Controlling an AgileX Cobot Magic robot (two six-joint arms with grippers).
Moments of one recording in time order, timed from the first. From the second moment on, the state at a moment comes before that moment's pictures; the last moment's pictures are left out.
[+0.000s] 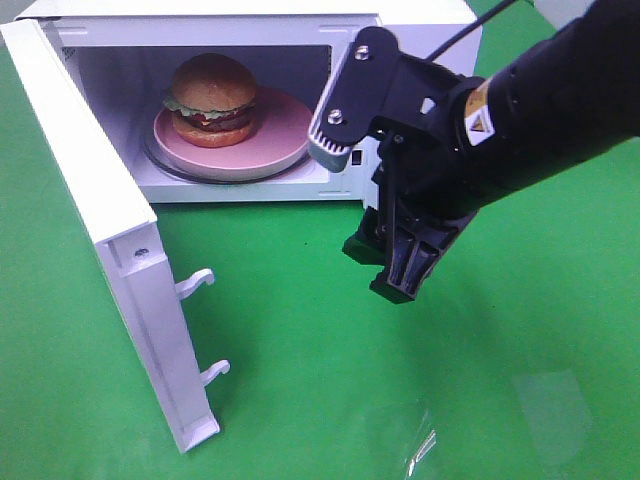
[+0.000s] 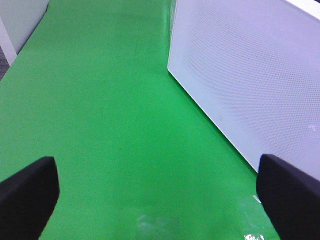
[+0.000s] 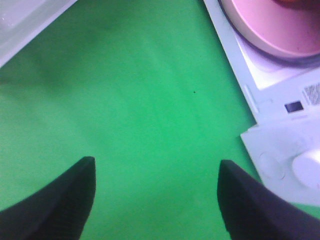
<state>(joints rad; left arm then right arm) 0.06 -0.01 -0.52 -0.08 1.09 0.00 0.74 1.43 -0.90 -0.14 0.39 -0.31</state>
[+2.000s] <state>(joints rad) 0.06 -0.01 -0.52 -0.08 1.09 0.00 0.60 0.40 -0.62 -0.14 1.13 0.17</state>
